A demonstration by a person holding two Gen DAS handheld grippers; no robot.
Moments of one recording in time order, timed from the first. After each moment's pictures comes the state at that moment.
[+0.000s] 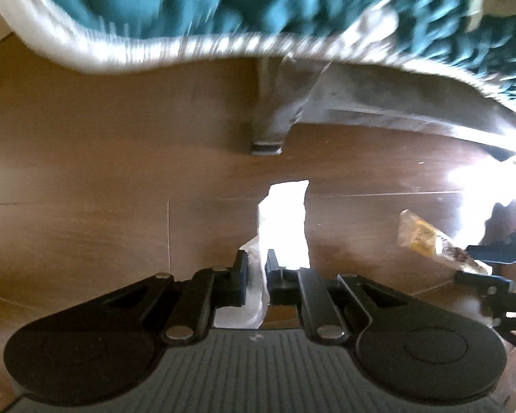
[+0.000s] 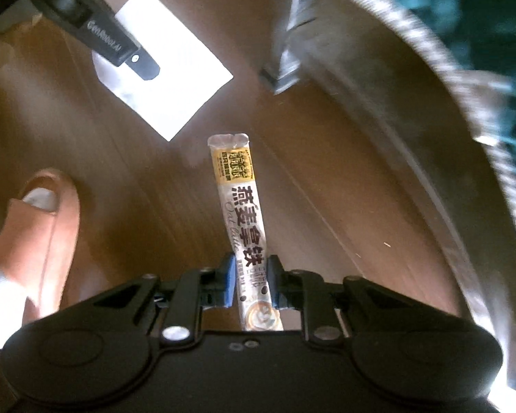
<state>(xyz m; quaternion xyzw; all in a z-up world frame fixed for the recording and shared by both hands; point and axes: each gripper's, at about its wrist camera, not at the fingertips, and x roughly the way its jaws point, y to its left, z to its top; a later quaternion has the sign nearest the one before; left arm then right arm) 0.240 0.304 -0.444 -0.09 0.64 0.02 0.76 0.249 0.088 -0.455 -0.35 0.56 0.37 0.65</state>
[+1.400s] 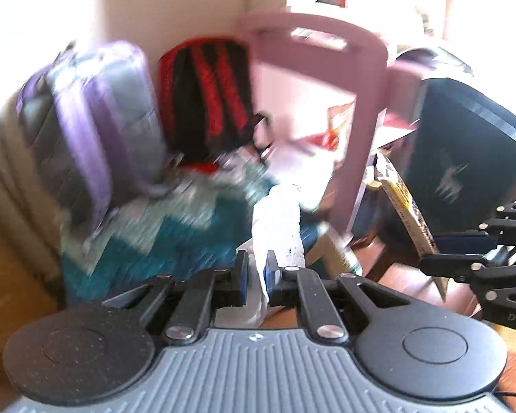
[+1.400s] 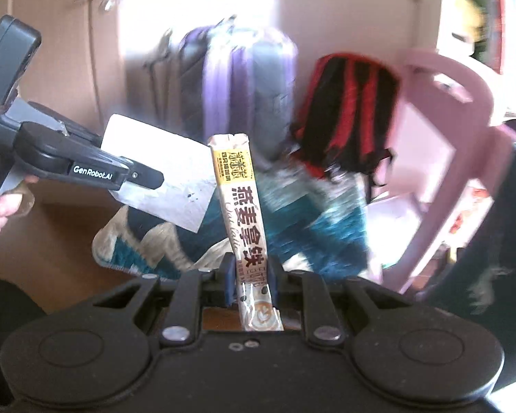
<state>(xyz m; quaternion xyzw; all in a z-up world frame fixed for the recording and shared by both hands) 0.188 -0.045 0.074 0.08 0.35 -0.16 0.92 0.137 -0.211 0.037 -0.09 0.30 0.19 0.93</state>
